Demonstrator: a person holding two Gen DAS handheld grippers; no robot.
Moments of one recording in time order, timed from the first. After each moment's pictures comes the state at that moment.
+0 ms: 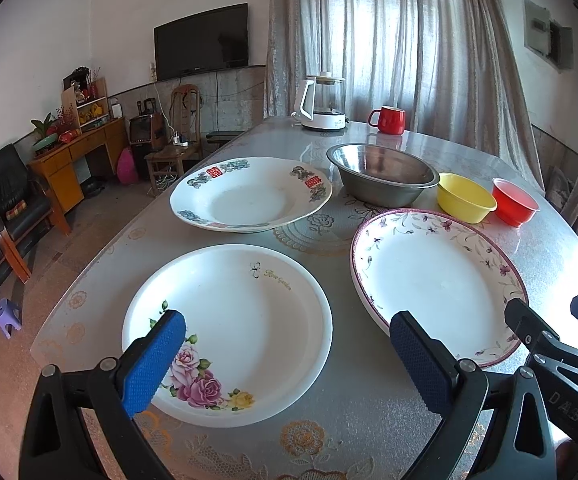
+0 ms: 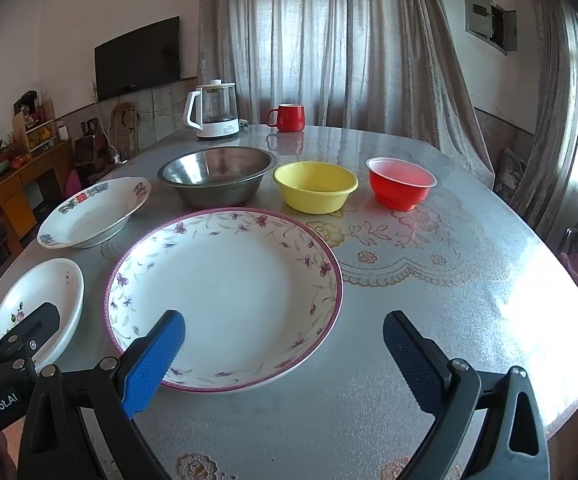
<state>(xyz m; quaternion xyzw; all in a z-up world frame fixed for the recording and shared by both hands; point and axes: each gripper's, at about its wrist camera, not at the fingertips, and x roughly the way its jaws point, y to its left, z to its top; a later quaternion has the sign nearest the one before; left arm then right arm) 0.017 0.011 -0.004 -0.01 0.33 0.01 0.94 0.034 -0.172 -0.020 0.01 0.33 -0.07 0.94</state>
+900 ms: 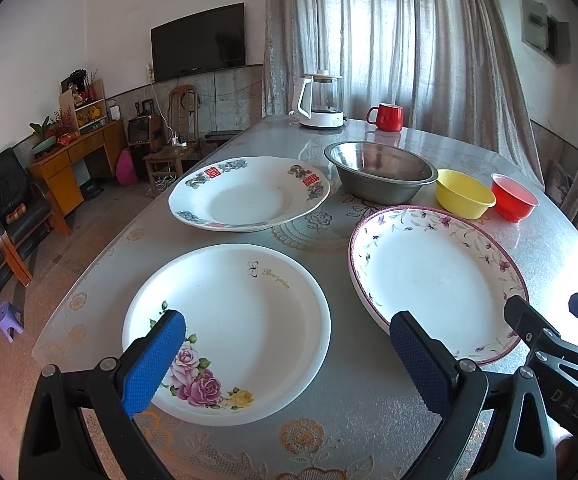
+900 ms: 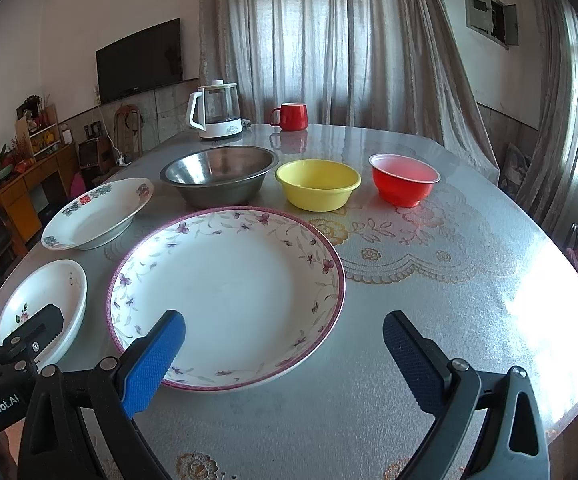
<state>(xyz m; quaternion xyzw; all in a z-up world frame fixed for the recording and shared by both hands) 0.017 0.007 -0.004 0.00 0.33 0.01 0.94 0.033 -0.176 -0.021 0.02 0.33 -0.06 0.94</state>
